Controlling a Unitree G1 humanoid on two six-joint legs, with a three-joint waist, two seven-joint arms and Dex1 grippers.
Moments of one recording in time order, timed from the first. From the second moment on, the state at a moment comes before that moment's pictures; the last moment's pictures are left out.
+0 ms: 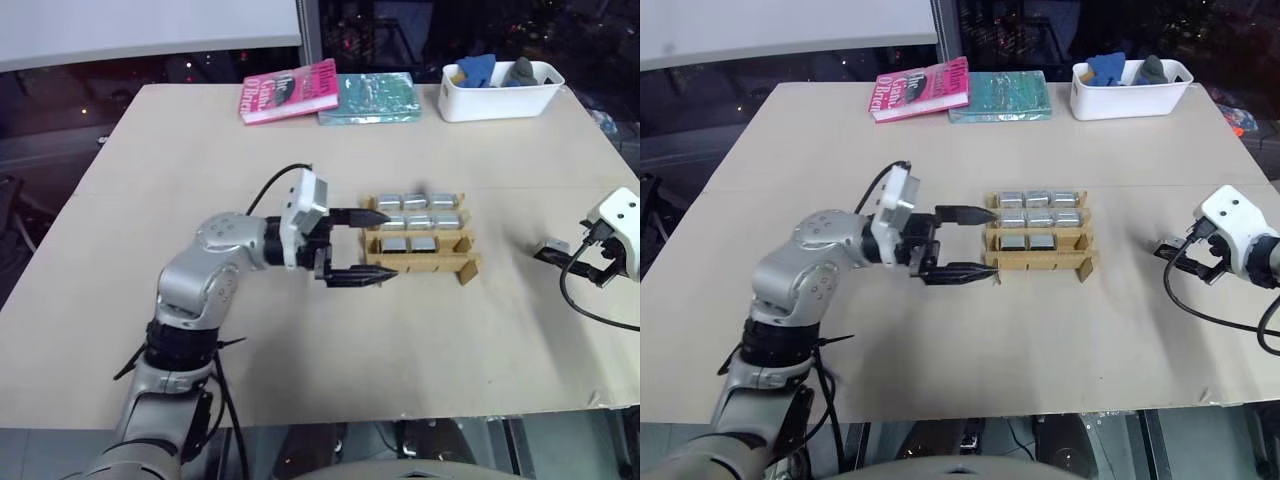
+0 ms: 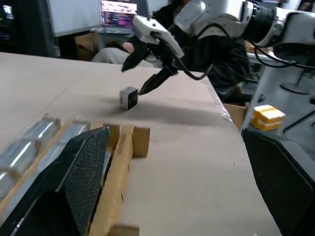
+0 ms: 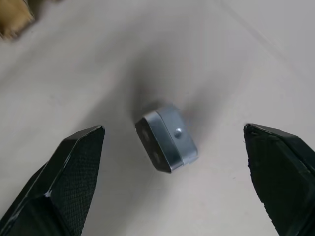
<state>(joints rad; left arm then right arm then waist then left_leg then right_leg) -0.47 0.52 -0.03 -0.33 -0.57 0.61 -1.19 -0.27 -1.12 -0.10 0.06 0.27 0.56 0.89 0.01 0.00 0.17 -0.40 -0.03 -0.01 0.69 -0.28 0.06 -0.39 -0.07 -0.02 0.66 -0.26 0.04</state>
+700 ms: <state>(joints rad) -0.30 0.60 0.03 -0.51 -0.69 0.62 -1.02 -0.50 -1.03 0.07 0.42 0.10 0.40 1.06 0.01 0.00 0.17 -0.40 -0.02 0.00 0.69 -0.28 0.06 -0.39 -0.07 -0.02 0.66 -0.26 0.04</state>
